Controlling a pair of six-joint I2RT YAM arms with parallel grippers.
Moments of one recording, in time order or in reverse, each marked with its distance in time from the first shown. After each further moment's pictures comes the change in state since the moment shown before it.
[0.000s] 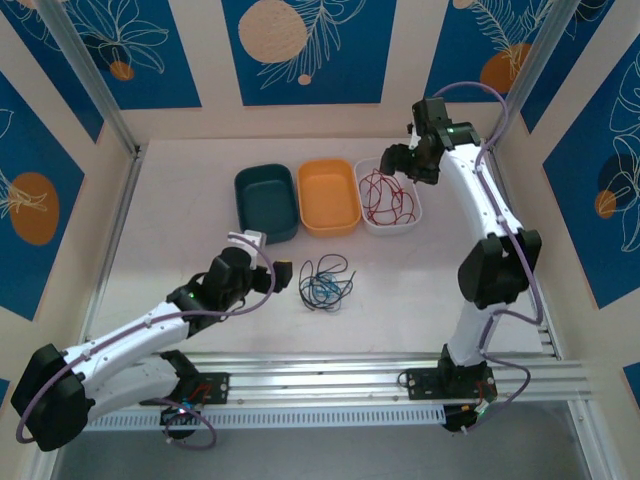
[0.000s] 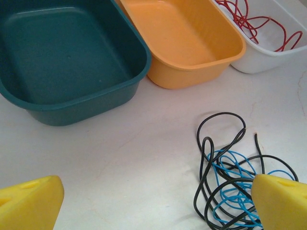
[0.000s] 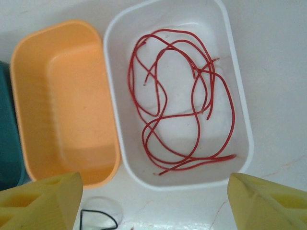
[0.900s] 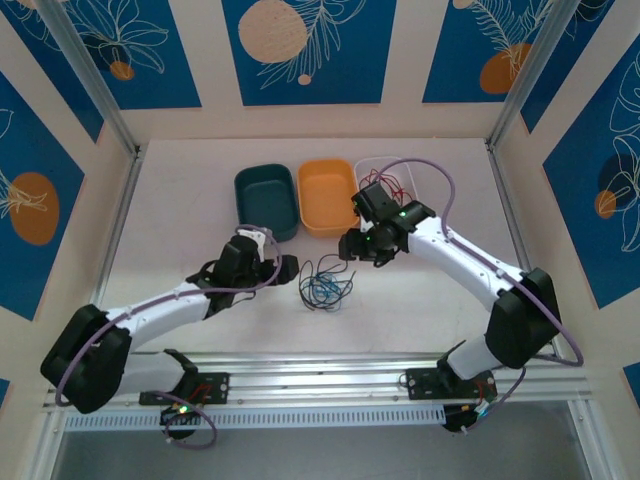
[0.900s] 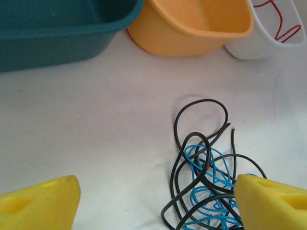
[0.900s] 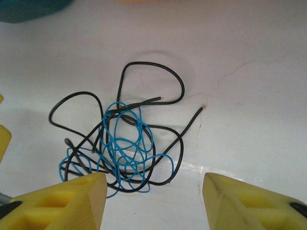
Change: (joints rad) left arm 0.121 0.285 0.005 0.188 0.322 -0.214; right arm 0.408 -0.318 -0.676 0.211 -0.050 0.241
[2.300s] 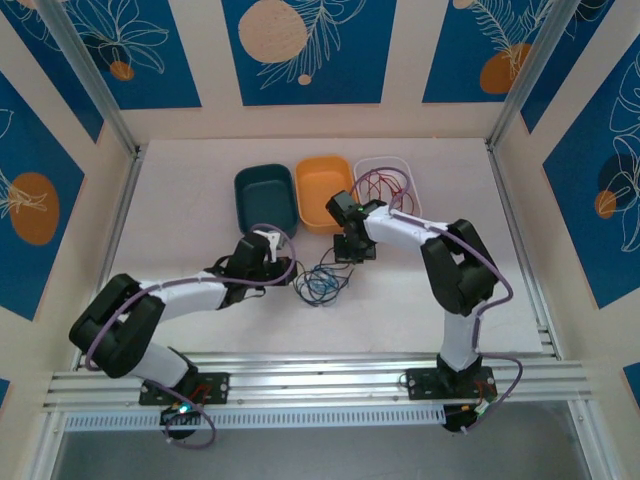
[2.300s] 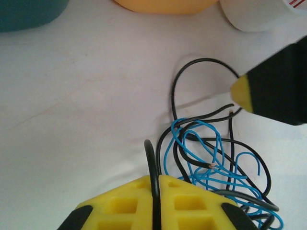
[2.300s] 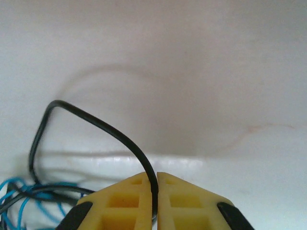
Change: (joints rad) left arm 0.000 0.183 0.037 0.101 0.098 0.004; right arm 0.016 0.376 0.093 0.093 0.148 0.011
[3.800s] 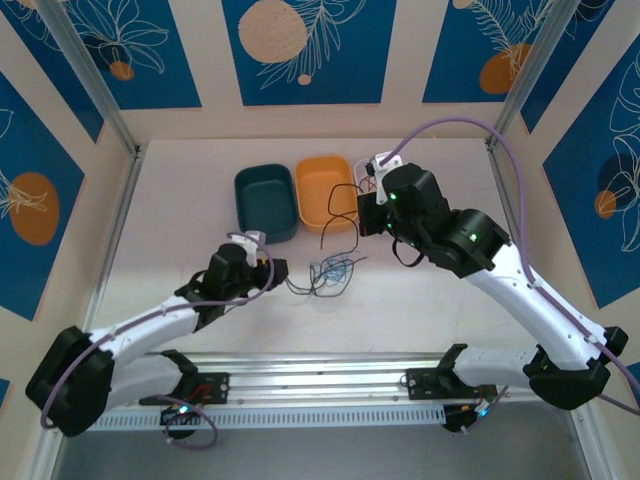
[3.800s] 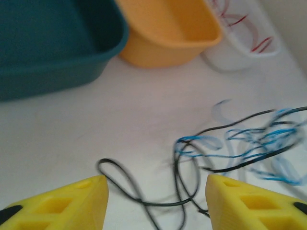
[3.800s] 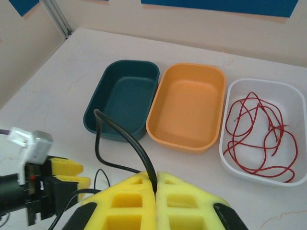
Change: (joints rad) left arm 0.002 -0.367 -0.135 -0.039 -0.129 0.094; right arm 0.206 -0.675 0.213 -0.091 0.261 -0.267
